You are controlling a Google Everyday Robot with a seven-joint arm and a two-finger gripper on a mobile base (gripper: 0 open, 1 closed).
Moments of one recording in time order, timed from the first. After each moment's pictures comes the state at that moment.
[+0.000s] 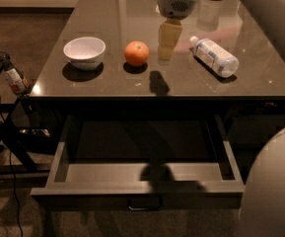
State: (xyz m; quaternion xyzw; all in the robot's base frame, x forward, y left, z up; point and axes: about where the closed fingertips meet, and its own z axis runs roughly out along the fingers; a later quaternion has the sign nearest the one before) arm 0.655 -0.064 0.958 -0.69 0.69 -0.04 0.20
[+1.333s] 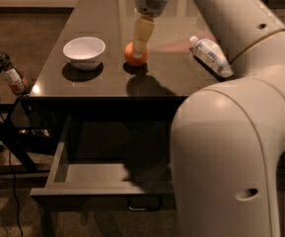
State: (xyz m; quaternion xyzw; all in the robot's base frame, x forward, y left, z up) arm 0.718 -0.010 0.936 -0.68 0.70 0.02 0.21
